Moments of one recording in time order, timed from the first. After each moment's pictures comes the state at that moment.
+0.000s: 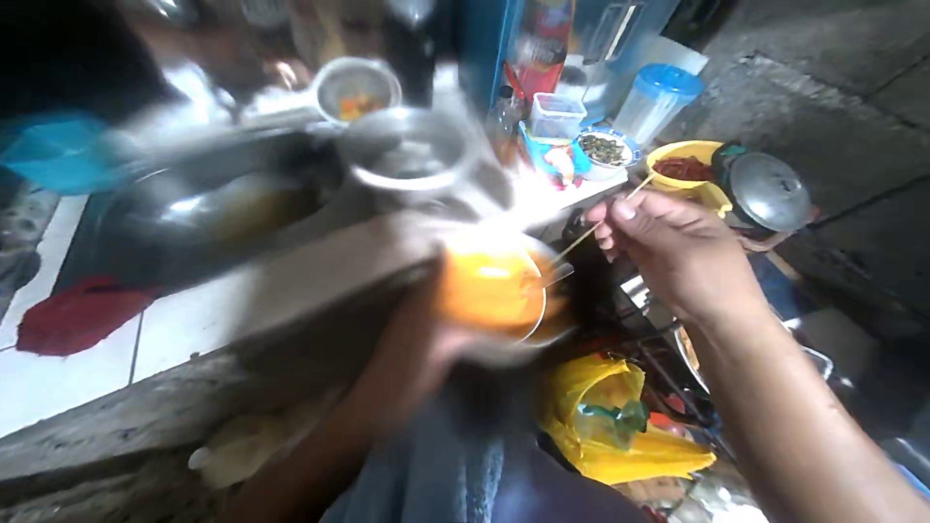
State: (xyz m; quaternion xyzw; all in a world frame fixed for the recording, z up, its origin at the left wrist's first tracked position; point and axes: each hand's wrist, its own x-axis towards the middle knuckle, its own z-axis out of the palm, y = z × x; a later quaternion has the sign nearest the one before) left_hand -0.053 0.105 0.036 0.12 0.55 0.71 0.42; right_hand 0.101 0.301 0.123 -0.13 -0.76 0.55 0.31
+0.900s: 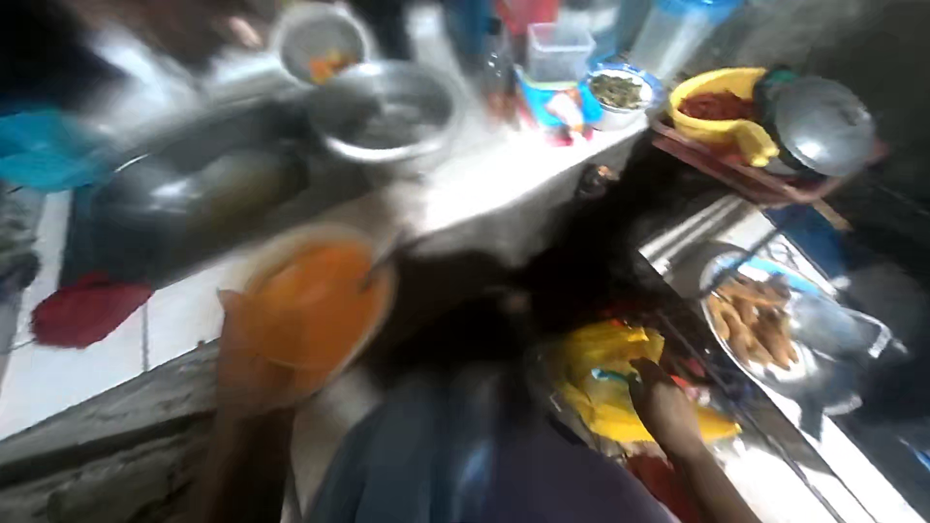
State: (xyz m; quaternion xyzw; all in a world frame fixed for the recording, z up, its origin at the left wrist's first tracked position) left_hand -0.125 -0.005 0.006 0.18 0.57 0.78 0.19; right_hand 0.269 0.272 -0.140 -0.55 -0.80 0.21 -0.09
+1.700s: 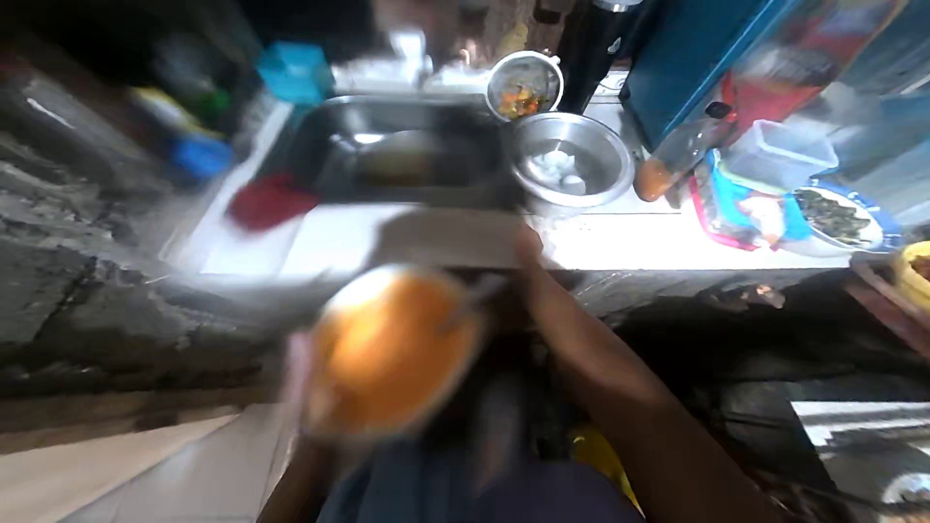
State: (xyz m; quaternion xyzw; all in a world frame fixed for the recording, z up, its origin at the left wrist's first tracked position) left_hand -0.080 -0.092 -0.036 0.02 0.56 0.83 0.05; right_hand -0.165 0.172 -0.017 -0.22 -0.94 0.21 -0.13
